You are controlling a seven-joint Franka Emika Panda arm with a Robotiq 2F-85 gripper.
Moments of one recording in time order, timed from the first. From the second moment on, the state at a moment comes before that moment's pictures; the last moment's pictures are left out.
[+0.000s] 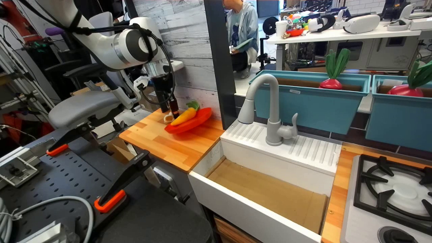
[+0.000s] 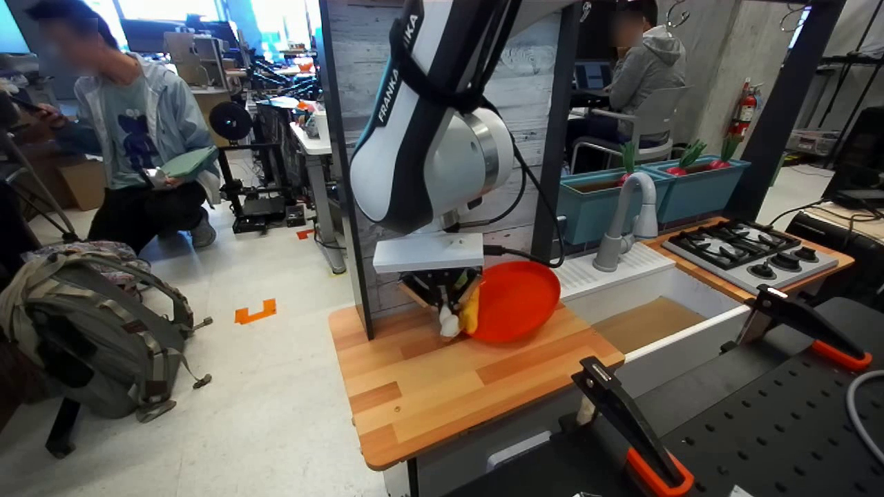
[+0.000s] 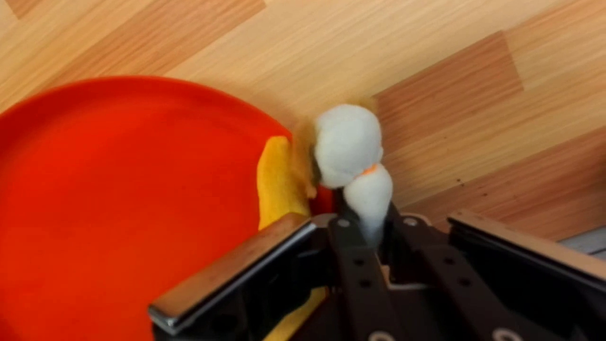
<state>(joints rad) 0.38 1.10 -0.12 -1.49 -0.02 2.49 0.80</state>
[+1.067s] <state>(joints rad) 0.46 0.92 -0.07 -1.74 -0.08 2.61 0.69</state>
